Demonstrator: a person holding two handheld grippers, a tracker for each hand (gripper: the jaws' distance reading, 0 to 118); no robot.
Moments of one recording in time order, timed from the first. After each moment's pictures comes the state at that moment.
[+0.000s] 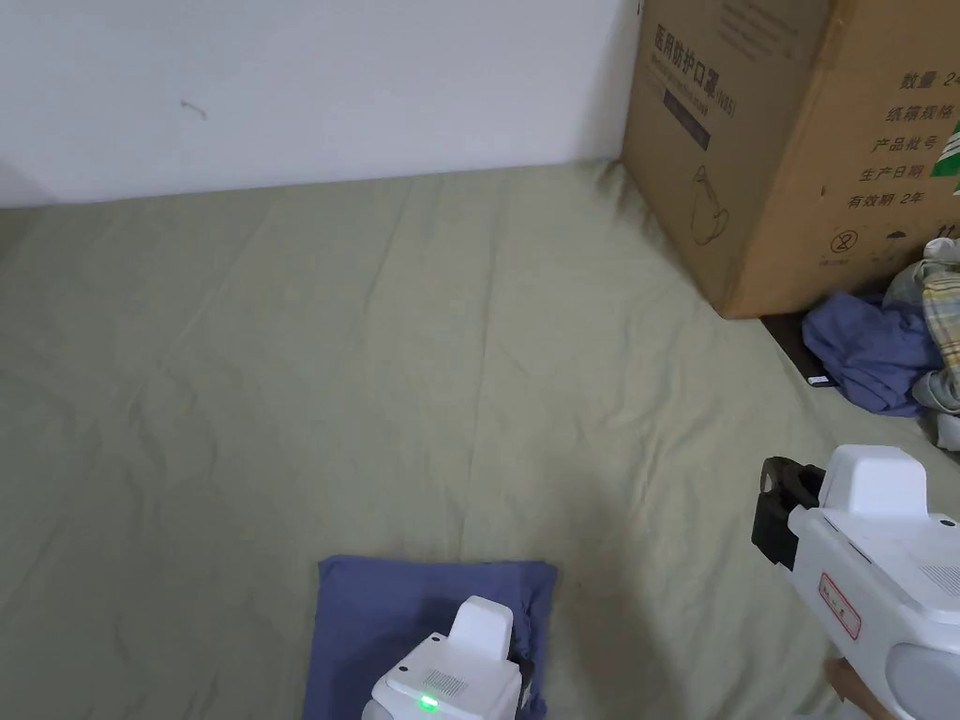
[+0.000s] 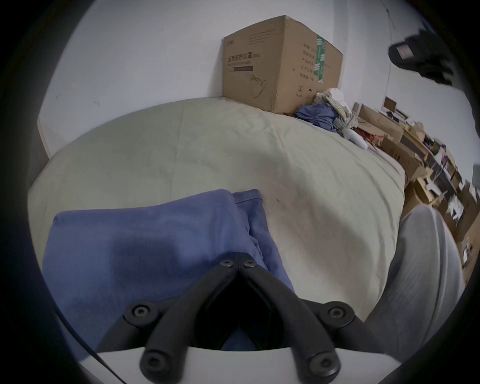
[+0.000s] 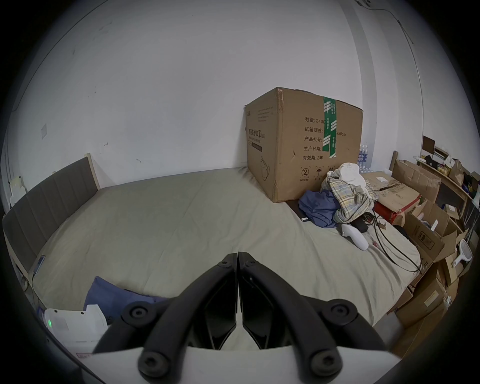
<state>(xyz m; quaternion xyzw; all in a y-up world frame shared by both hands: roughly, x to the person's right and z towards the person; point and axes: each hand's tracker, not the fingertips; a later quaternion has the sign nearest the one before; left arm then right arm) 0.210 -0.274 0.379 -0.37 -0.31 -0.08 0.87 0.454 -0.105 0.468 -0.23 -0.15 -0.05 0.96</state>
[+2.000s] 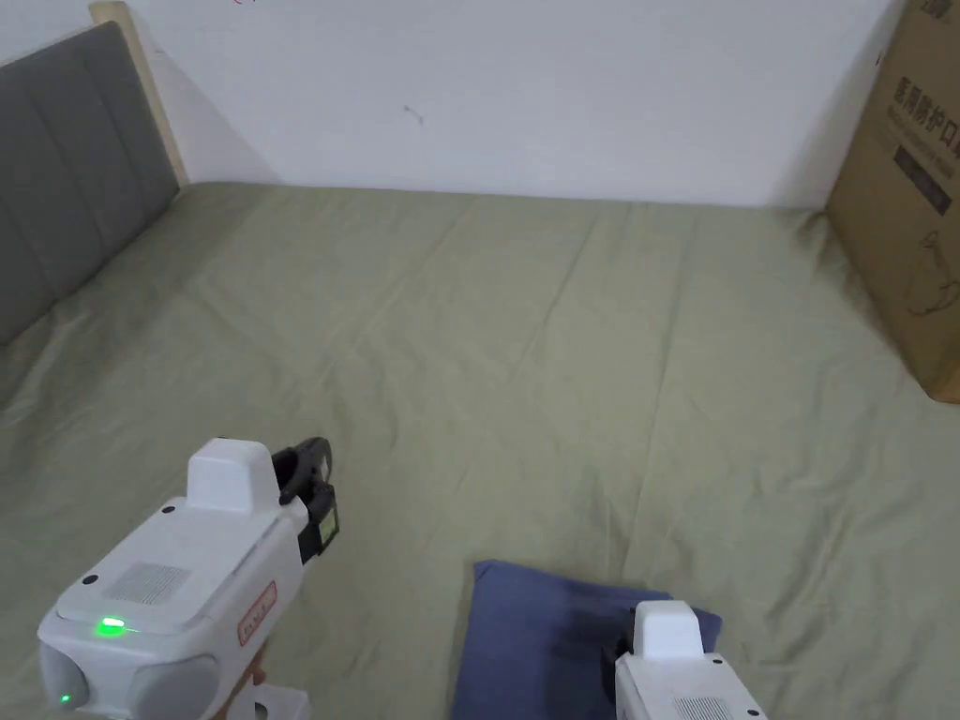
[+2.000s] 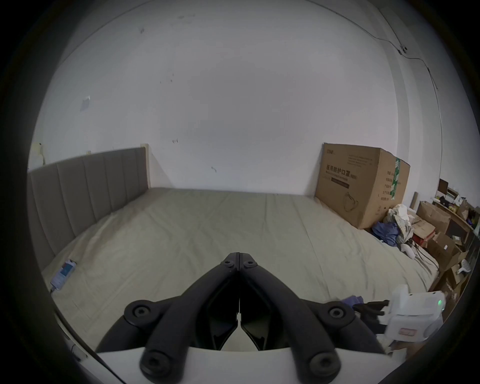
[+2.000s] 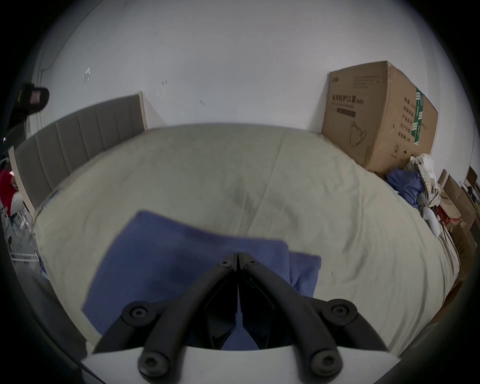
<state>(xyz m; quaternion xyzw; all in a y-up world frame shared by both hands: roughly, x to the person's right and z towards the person) -0.053 -0.099 0.356 -0.17 -0.11 0.02 0.98 0.252 -0.266 0.387 -0.33 -0.01 0.02 0.94</state>
